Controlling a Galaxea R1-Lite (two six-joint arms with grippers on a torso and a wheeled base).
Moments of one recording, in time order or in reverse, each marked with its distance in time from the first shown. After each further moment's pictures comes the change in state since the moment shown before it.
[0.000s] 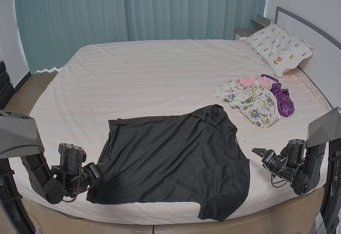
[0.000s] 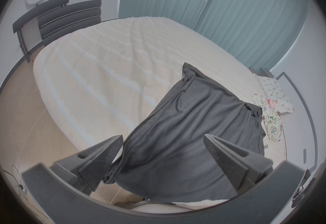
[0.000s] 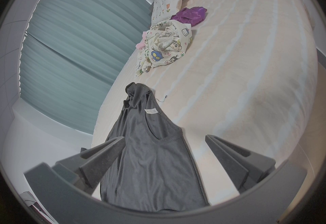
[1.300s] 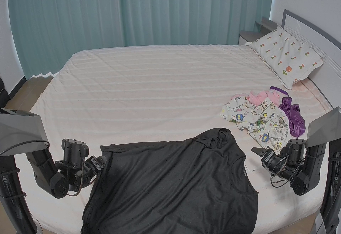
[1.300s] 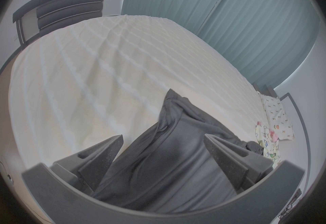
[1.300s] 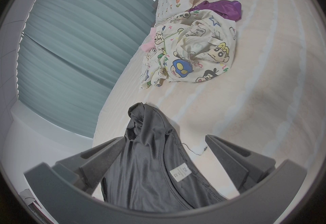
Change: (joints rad) left arm 0.016 0.056 -0.084 -0.003 -0.011 -0.094; right arm 0.012 -0.011 0.001 0.000 -0.001 0.001
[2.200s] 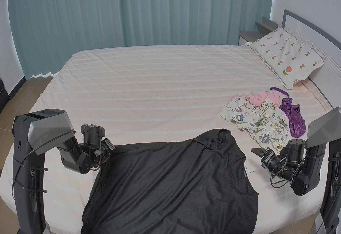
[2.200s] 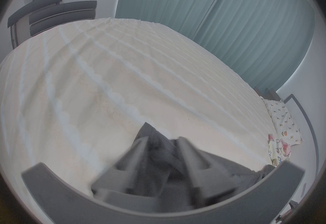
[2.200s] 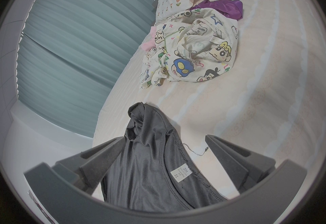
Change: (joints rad) left arm 0.061 0.338 -0.546 0.104 0.005 0.091; right arm 0.004 -0.001 0.007 0.000 0.001 0.002
